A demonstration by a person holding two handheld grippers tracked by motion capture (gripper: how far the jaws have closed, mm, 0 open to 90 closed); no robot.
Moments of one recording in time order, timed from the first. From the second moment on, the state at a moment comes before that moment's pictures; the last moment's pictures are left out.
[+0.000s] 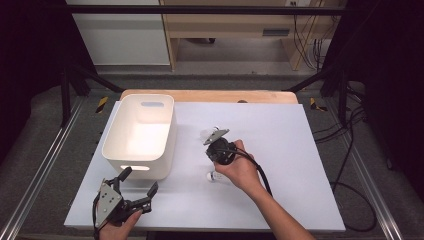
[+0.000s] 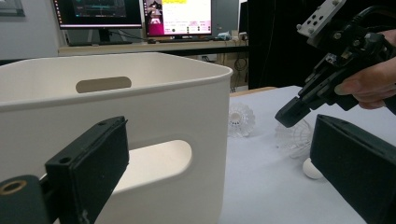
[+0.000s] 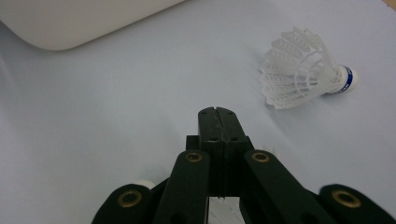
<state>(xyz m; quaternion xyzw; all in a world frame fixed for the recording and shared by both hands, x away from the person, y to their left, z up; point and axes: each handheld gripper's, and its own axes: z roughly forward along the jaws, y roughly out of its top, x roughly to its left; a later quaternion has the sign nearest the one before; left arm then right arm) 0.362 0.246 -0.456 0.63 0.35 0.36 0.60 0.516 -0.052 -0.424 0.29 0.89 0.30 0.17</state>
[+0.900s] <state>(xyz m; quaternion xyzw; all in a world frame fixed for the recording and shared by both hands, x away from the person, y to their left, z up) 0.362 0.243 -0.457 0.64 0.34 0.36 0.59 0.517 -0.093 -0.410 0.30 0.89 0.29 0.18</state>
